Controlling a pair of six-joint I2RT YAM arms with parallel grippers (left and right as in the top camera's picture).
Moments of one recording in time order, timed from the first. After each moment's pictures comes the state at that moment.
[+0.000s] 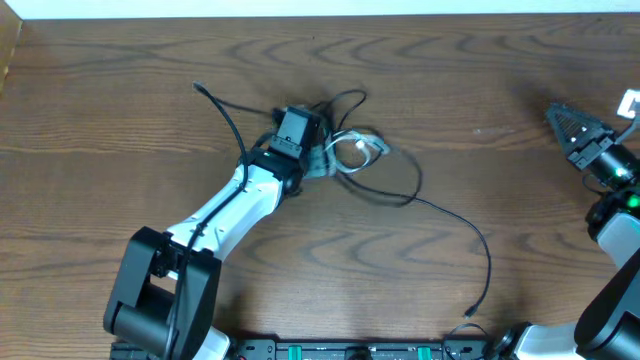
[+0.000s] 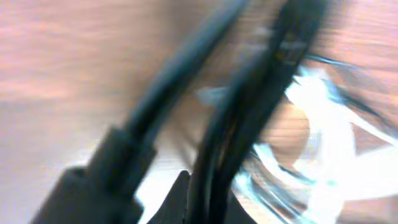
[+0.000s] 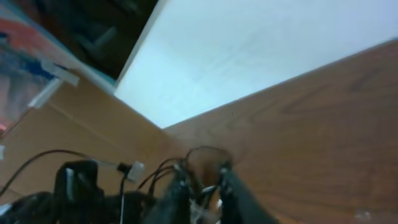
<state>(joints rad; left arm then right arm) -0.44 1.69 1.03 -0.29 0.06 -0.48 -0.58 1.61 0.70 0.93 -1.31 0.84</state>
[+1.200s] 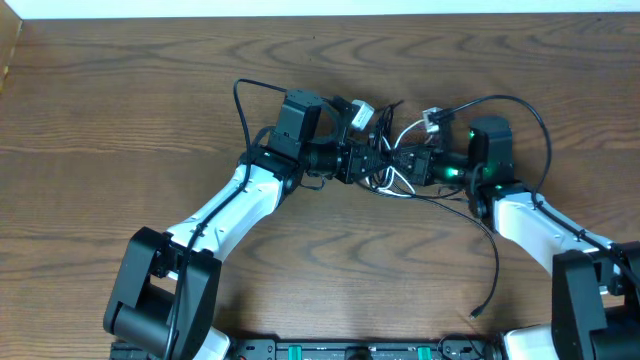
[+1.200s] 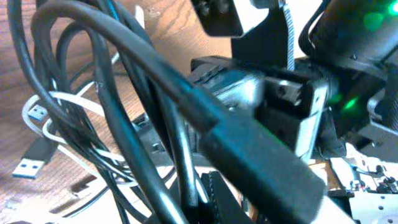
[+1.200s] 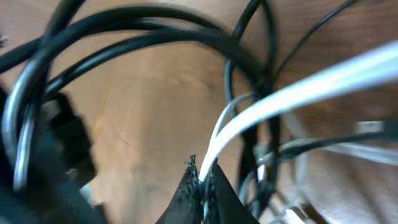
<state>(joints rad) -0.44 1.69 1.03 -0.03 0.92 -0.35 0.17 1.61 0.71 0.30 -0.88 0.53</state>
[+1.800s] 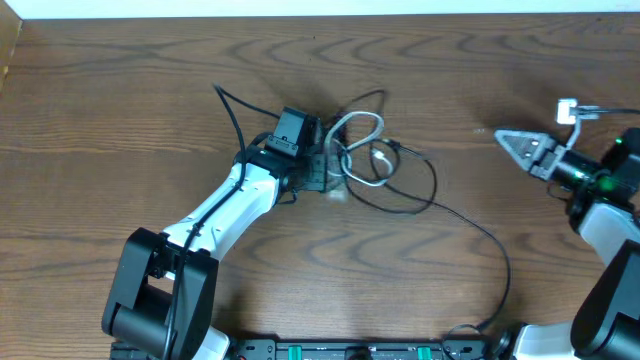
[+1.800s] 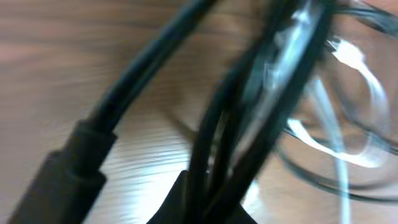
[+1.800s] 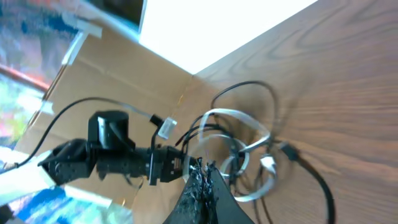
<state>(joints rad) -0.42 1.69 1.03 -0.48 0.05 -0.36 -0.47 1.61 0.70 0.53 -1.44 0.59</state>
